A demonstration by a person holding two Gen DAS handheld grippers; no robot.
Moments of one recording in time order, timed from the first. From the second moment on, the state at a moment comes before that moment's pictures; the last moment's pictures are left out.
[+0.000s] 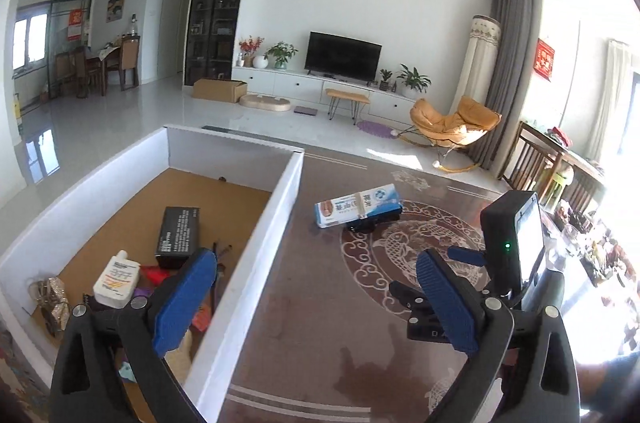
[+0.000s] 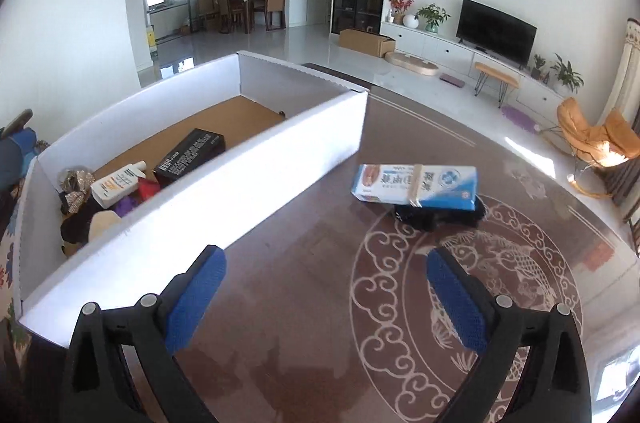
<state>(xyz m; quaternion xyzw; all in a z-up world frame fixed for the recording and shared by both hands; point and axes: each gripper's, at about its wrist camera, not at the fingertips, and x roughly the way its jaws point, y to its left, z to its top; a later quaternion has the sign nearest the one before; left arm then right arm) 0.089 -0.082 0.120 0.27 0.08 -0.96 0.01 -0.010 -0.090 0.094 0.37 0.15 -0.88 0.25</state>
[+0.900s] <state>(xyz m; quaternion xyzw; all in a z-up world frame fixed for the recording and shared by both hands) 0.023 -0.005 -0.030 0.42 0.08 -0.90 0.00 0.010 0.094 0.013 0.45 0.06 -0.88 0.10</state>
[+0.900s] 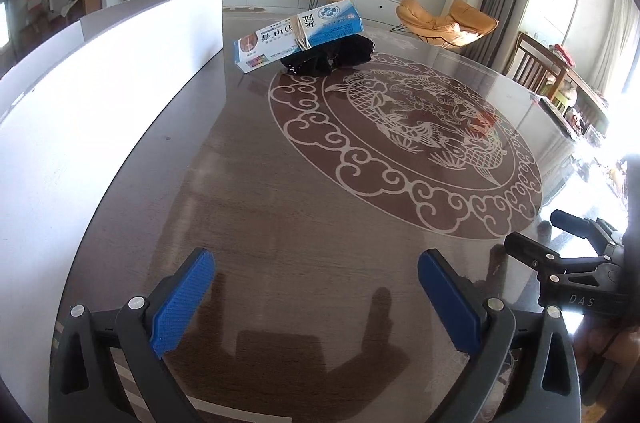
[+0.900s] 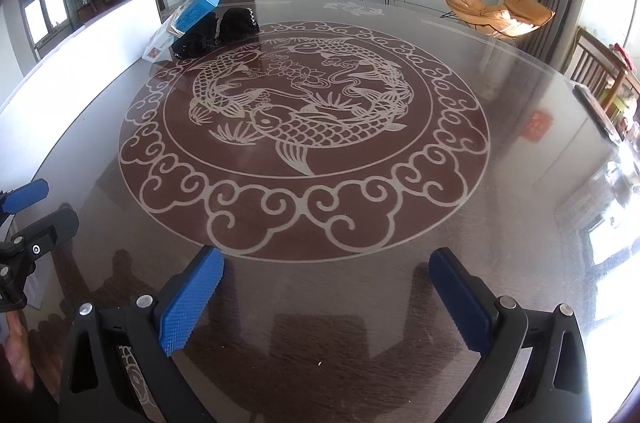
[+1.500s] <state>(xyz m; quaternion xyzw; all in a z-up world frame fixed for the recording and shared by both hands) 0.024 -0.009 -0.036 0.44 0.08 -0.90 0.03 0.008 0.096 0.012 0.45 0.06 -0.88 0.10</state>
